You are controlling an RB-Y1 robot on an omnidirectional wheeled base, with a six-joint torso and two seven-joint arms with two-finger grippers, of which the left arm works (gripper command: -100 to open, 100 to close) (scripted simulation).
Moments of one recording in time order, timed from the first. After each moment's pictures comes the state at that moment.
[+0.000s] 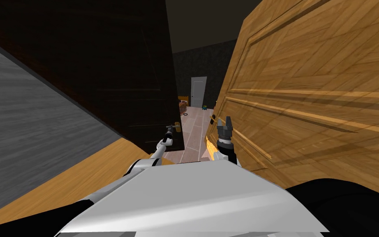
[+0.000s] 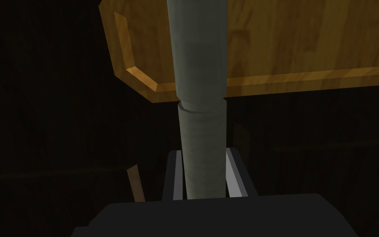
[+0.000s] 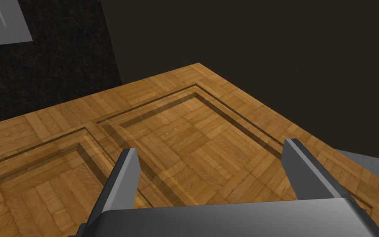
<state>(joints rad) -0.47 0.10 0.10 -0.66 0.06 -0.45 0.00</state>
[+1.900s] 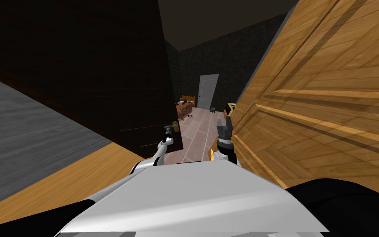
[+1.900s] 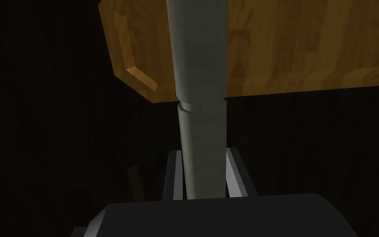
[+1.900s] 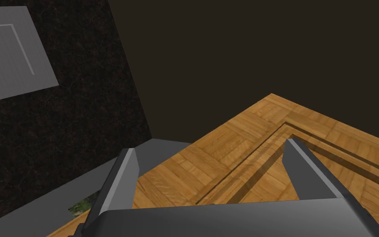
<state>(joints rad) -0.48 0.03 0.28 -0.67 0.10 -0.46 -0.17</state>
